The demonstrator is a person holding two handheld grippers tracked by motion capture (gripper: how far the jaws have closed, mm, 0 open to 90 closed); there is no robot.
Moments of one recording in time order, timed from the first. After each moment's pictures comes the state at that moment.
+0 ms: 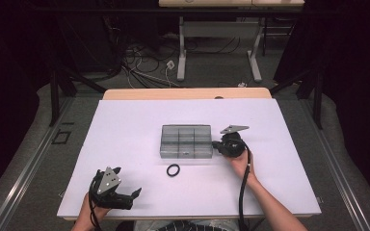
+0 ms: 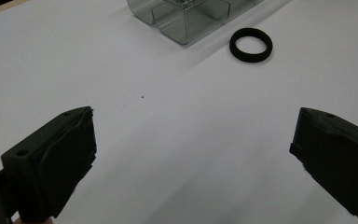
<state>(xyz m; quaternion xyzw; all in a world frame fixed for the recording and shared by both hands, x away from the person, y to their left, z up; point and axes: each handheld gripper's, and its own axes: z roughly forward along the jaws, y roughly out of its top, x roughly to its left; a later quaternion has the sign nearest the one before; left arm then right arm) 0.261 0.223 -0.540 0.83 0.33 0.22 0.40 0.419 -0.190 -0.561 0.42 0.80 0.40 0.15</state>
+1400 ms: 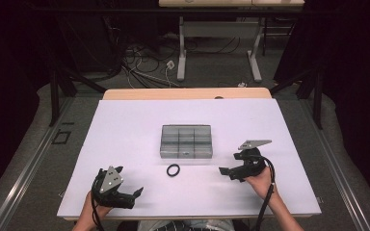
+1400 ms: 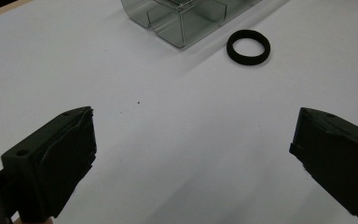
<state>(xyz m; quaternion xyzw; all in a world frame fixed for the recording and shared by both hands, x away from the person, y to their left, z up) 0.264 0.216 -0.540 0.83 0.33 0.22 0.40 0.343 -0.230 -0.533 0.40 0.82 0.41 0.07</state>
